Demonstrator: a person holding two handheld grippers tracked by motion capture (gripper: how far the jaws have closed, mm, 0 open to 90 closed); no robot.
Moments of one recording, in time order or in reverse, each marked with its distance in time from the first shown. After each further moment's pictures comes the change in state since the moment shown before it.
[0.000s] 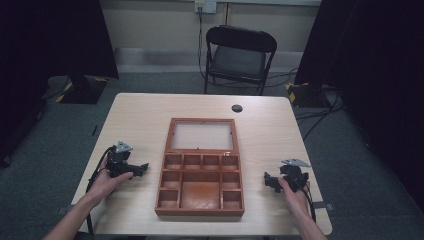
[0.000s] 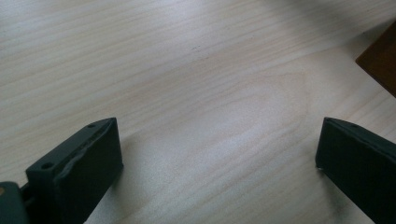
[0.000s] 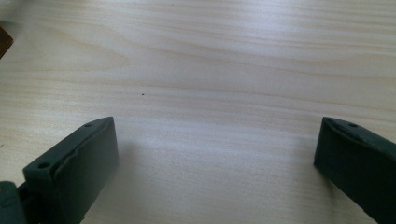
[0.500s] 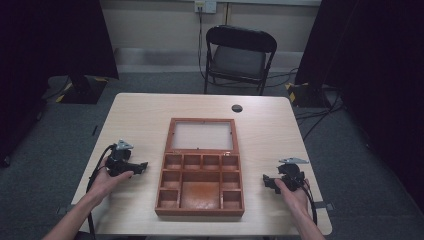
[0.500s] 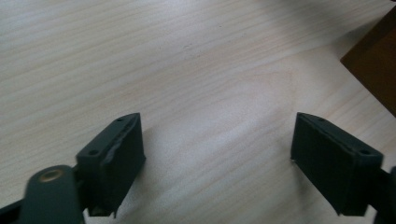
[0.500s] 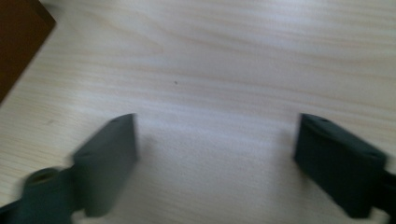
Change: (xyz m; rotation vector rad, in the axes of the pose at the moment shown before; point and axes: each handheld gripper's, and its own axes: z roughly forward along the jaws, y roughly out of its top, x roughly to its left) left arm -0.002 0.009 -0.006 0.054 -0.017 -0.007; right arm 0.004 0.008 -0.008 0.079 0.076 -0.050
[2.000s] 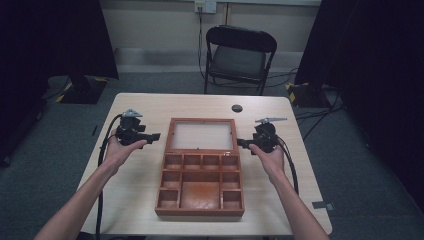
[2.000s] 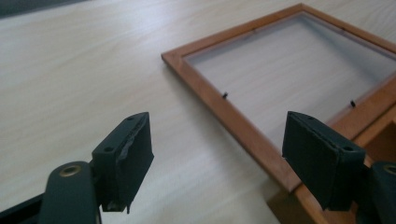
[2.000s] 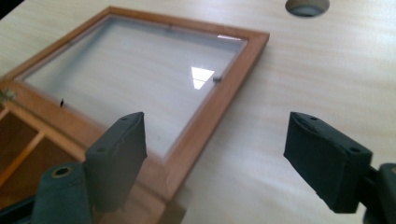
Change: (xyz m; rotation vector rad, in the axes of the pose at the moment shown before) left arm -0.007 0.109 -0.013 -0.122 -0.125 -0.002; right arm 0.042 0.131 0.024 -0.087 0.302 -0.038
